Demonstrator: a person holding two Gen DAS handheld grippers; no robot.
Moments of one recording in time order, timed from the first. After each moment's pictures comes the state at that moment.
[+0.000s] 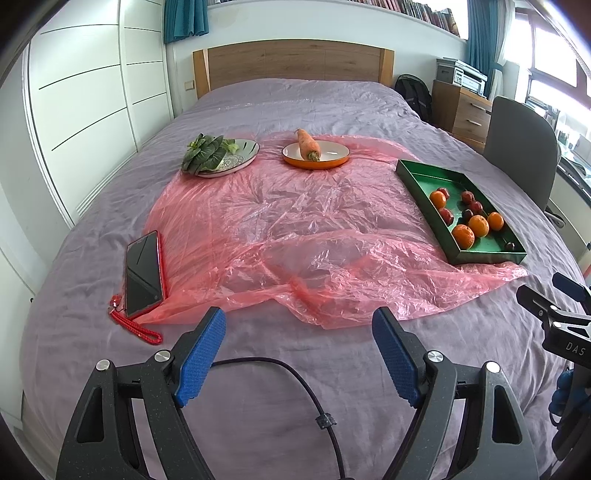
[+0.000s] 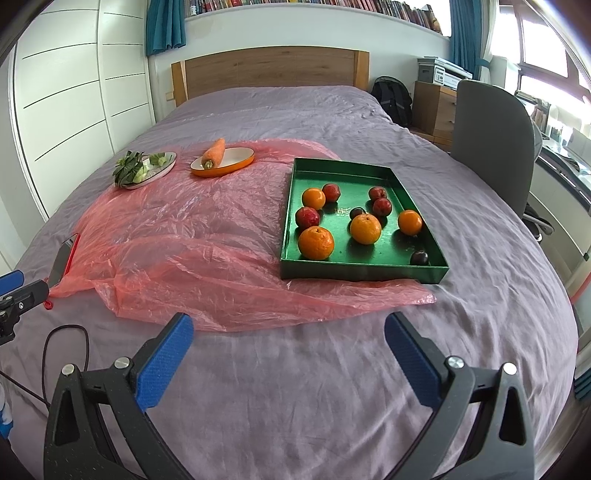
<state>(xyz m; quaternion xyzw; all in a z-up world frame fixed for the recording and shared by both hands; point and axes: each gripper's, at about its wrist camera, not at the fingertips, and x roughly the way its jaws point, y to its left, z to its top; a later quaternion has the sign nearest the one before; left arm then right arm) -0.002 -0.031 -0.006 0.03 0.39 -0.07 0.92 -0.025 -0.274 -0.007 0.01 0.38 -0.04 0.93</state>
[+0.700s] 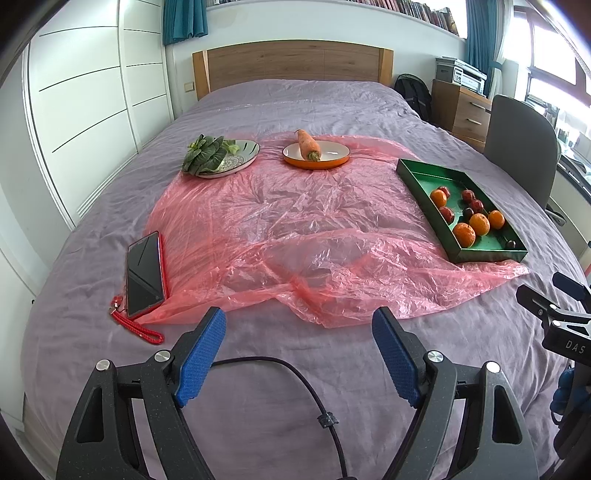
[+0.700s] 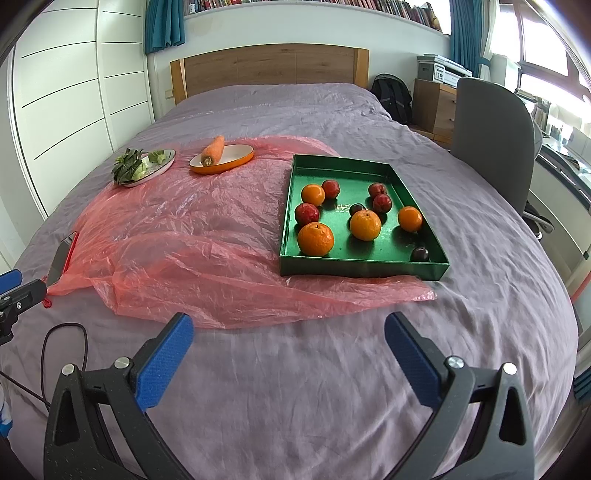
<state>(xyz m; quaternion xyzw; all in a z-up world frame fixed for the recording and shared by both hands) -0.001 -0.030 -0.009 0.03 0.39 -0.07 0.92 -0.023 -0.273 -0.010 0.01 0.38 -0.04 0.92</state>
